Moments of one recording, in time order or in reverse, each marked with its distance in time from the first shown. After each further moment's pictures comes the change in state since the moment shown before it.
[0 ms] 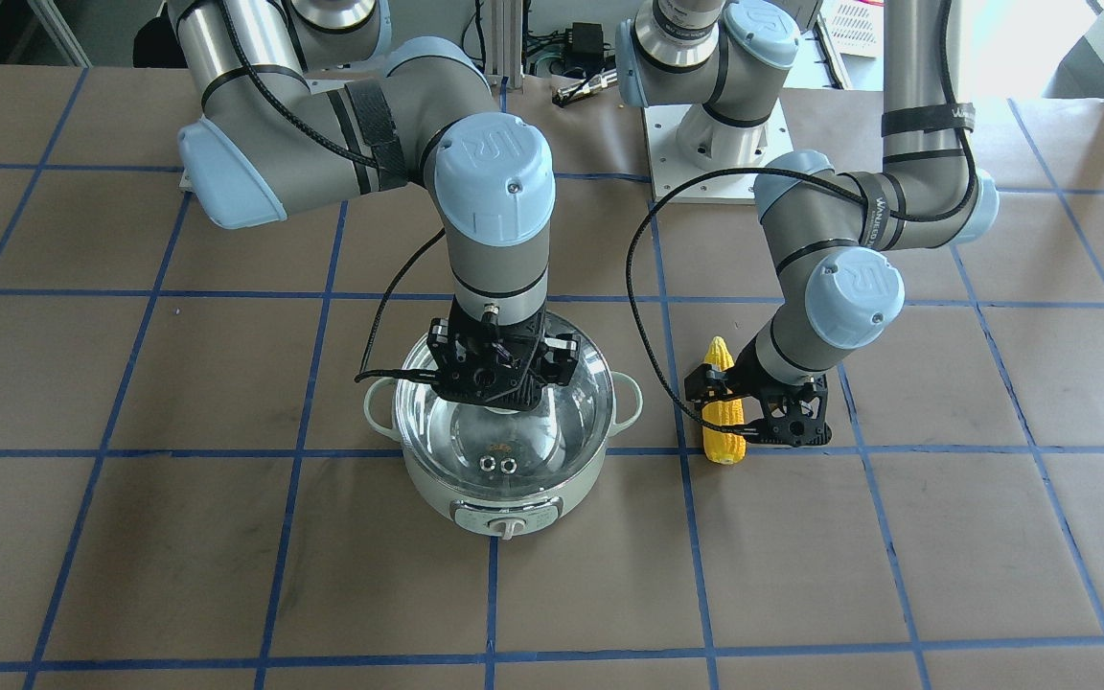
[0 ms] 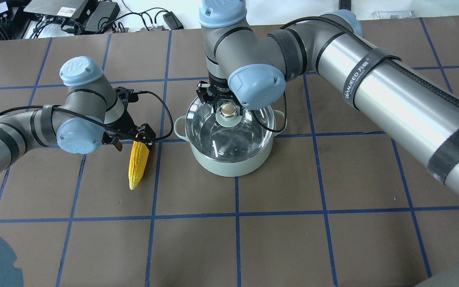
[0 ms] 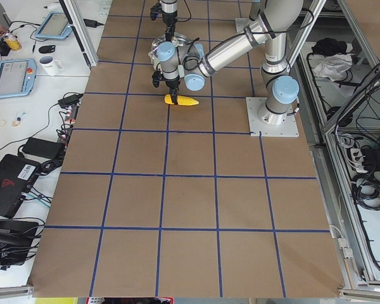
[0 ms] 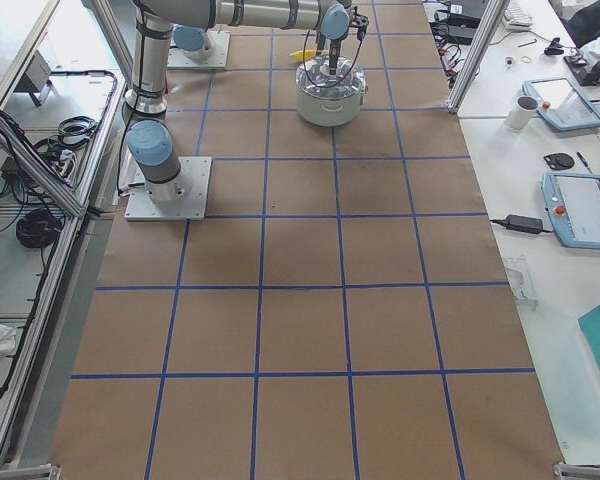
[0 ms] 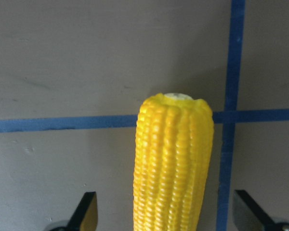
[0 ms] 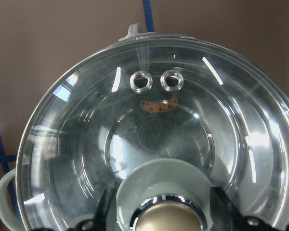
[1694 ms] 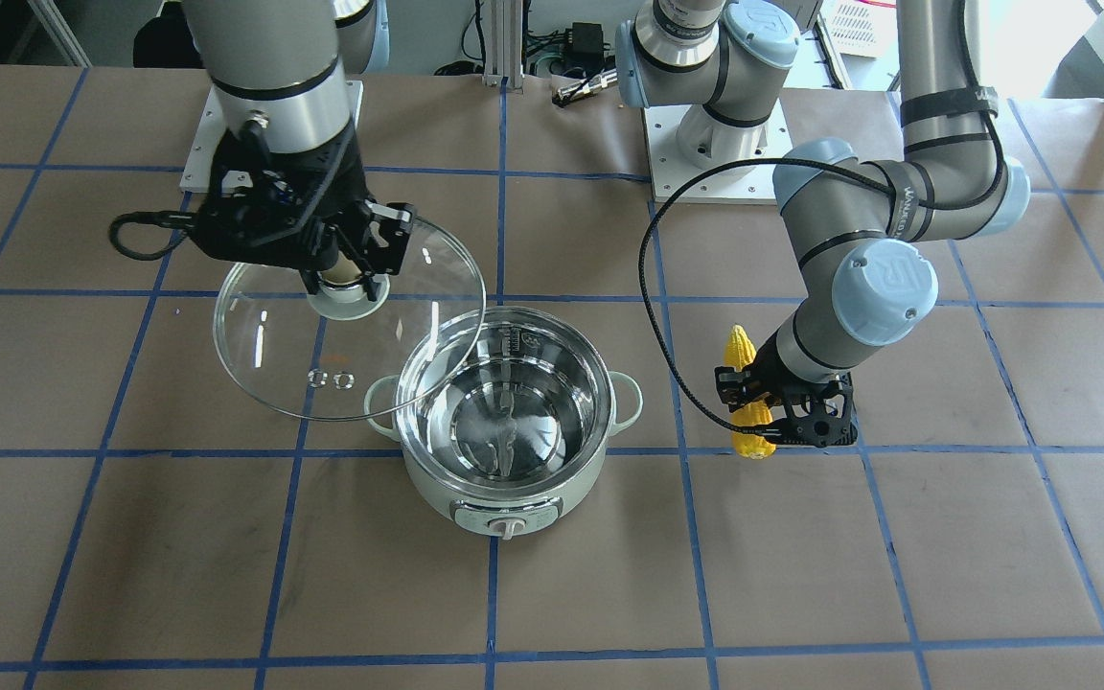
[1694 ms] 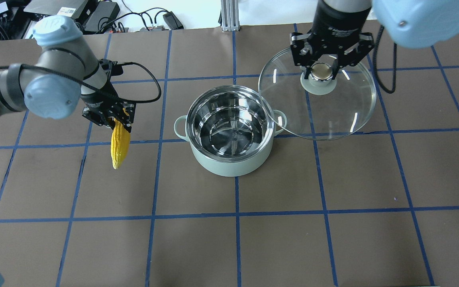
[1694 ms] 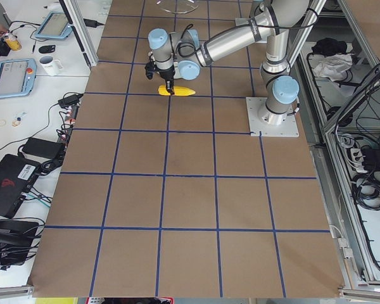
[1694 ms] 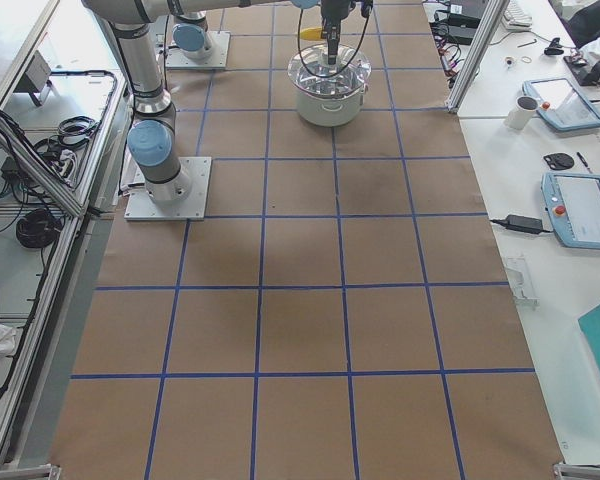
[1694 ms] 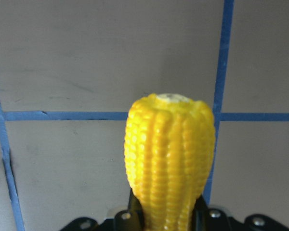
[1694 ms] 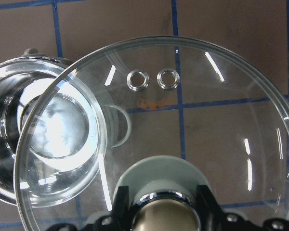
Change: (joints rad) left arm 0.011 0.051 0.174 -0.245 0.013 -0.041; right arm -0.275 -0.319 -0.019 0.328 -0.027 -0.343
